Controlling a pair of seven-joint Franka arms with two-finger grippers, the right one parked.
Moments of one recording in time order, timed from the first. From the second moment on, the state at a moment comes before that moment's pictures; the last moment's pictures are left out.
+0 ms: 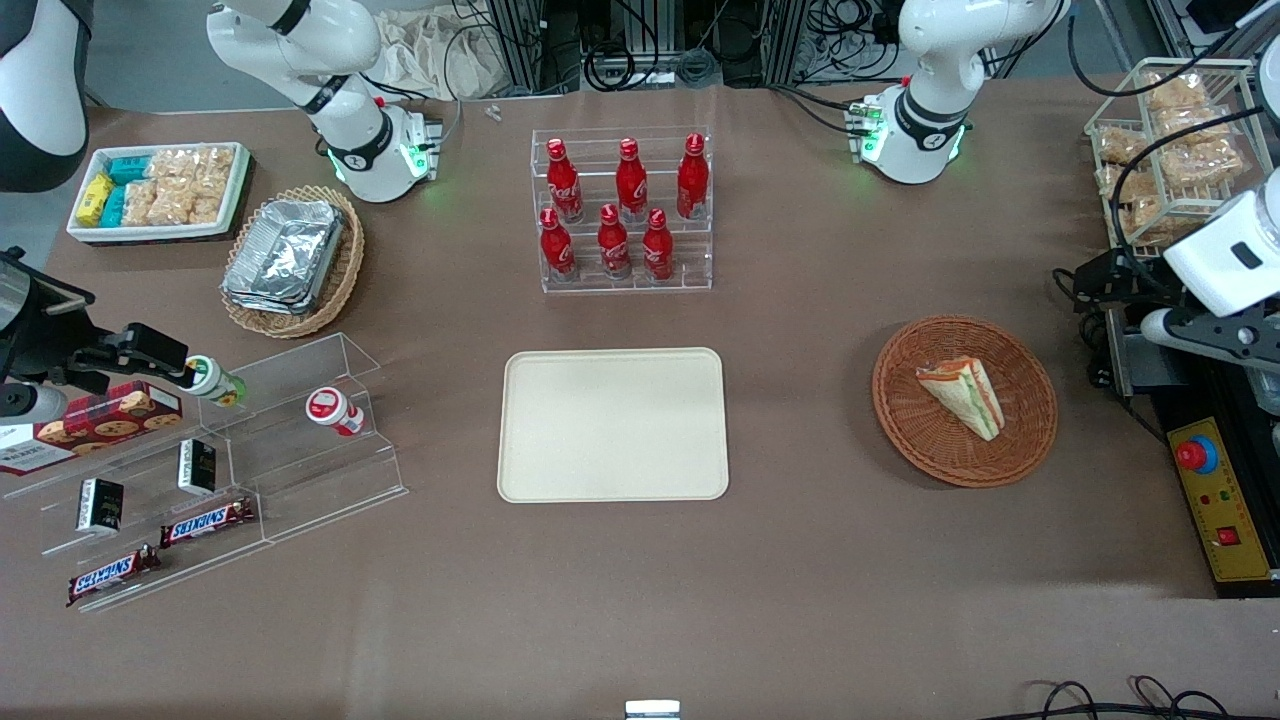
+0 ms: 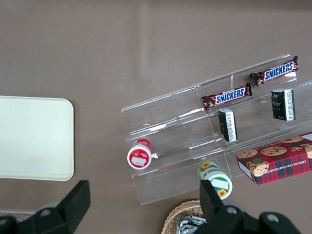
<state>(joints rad) 0.26 0.11 -0.30 -1.52 0.02 1.52 0.26</state>
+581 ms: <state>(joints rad) 0.25 0.13 -0.30 -1.57 0.06 1.52 0.10</state>
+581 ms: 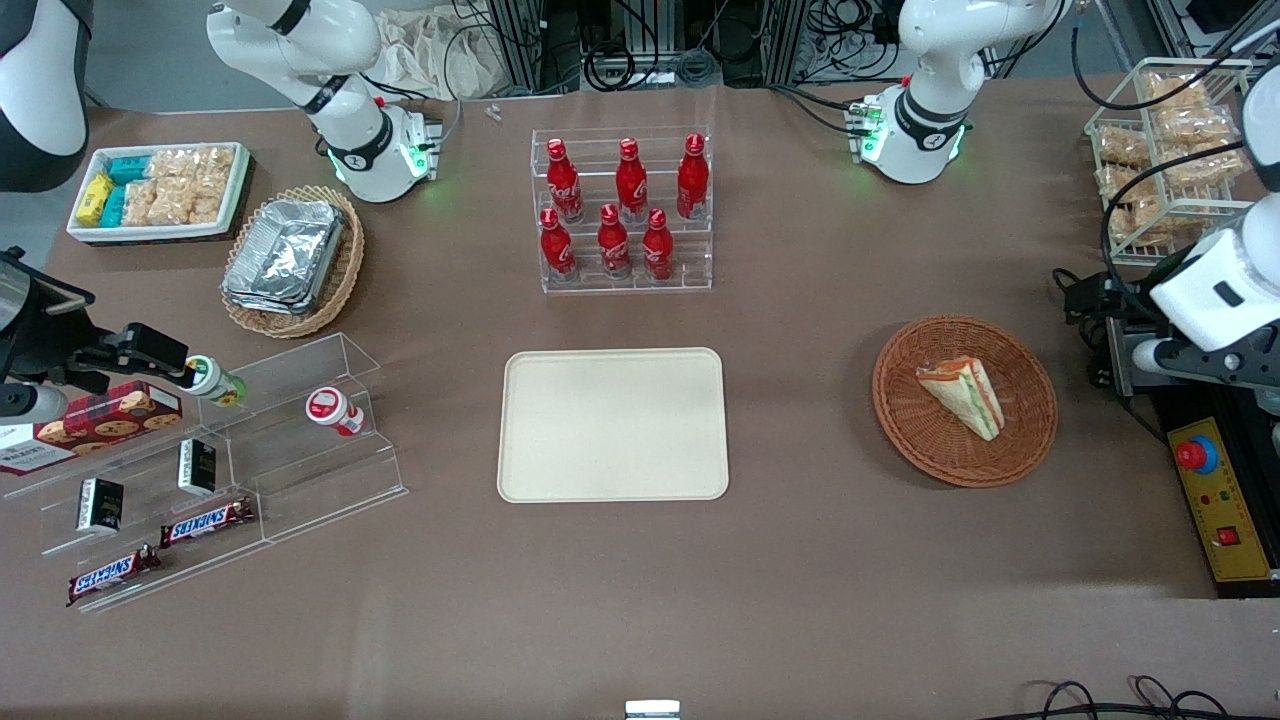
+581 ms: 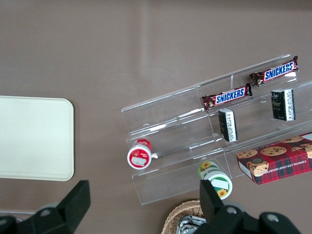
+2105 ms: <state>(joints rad) 0.27 0.07 -0.28 -2.24 0.06 2.29 -0.73</state>
